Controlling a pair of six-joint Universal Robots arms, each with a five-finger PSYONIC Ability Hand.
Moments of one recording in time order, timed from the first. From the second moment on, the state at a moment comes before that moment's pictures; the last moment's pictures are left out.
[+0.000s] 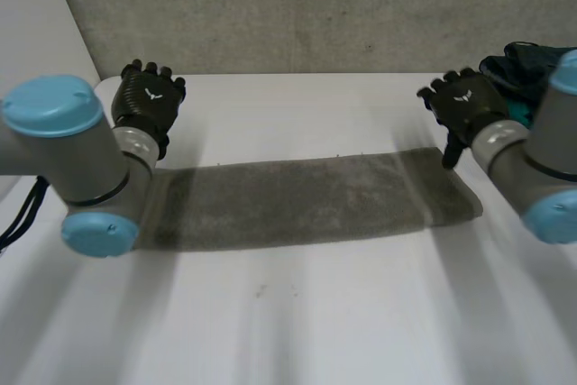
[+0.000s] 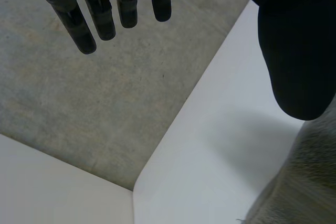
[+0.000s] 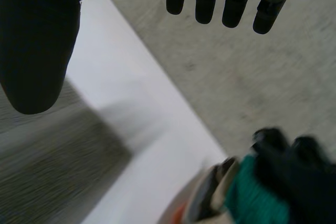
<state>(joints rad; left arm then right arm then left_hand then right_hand) 4.32 -2.10 -1.34 3.42 -1.71 3.85 1.82 -1.02 1.25 -0.06 1.42 2.54 0.19 0.20 0.21 0.20 0.05 0.23 0.21 0.21 0.21 0.05</state>
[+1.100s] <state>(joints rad) 4.33 -1.76 -1.71 3.45 -1.67 3.73 1.88 -1.17 1.50 -0.24 1.40 2.10 0.19 0.20 0.21 0.20 0.05 1.11 1.18 1.19 1.20 1.00</state>
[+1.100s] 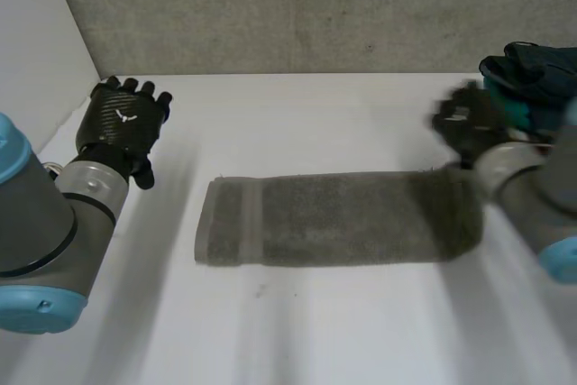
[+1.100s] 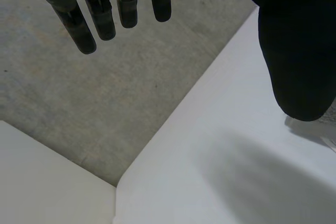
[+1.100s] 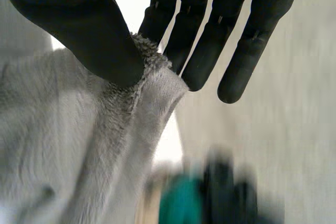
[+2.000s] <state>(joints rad) 4.17 -1.79 -1.72 3.46 -1.62 3.68 2.04 -1.09 1.68 -0.18 1.40 2.60 0.19 0.20 0.21 0.20 0.05 0.22 0.21 0.20 0.21 0.05</state>
